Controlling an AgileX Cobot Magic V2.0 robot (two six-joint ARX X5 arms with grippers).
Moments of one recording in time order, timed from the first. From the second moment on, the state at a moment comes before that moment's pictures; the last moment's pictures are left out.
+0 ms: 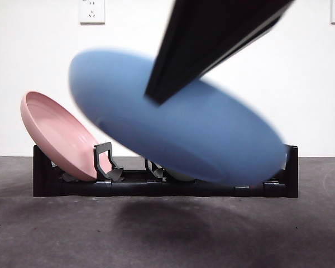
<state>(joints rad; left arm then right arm) 0.00 0.77 1.07 -1.08 0.35 -0.25 1.26 1.17 0.84 -0.54 0.05 -0.16</state>
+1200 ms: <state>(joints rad) 0.00 0.77 1.07 -1.08 0.35 -0.22 1.16 1.53 0.89 -0.49 -0.01 -0.29</state>
